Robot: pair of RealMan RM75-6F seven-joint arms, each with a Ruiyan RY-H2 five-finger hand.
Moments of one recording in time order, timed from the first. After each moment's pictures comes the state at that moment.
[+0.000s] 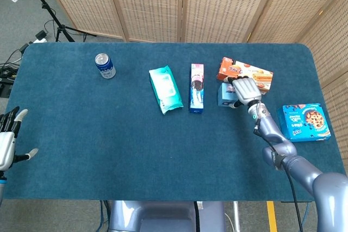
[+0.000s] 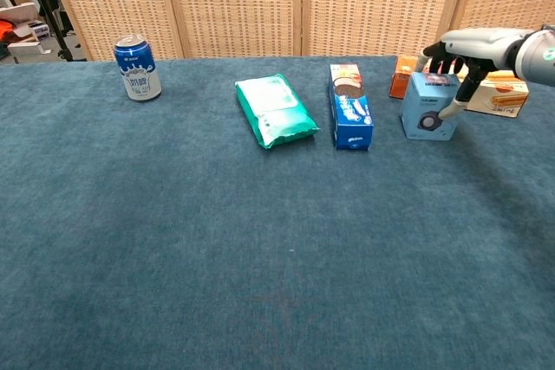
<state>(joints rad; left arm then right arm) -0.15 -1.12 -0.11 -1.65 1.33 1.39 0.08 0.88 -1.62 0.24 -0.75 -1.28 0.66 0.16</state>
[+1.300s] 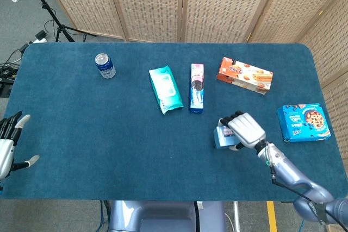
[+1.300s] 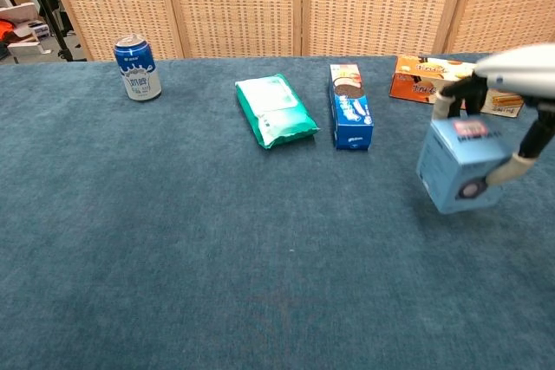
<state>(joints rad) -0.11 -1.07 -0.05 -1.67 1.47 1.46 -0.01 0.66 -1.21 0.05 -1.55 -1.46 0.95 -0.07</state>
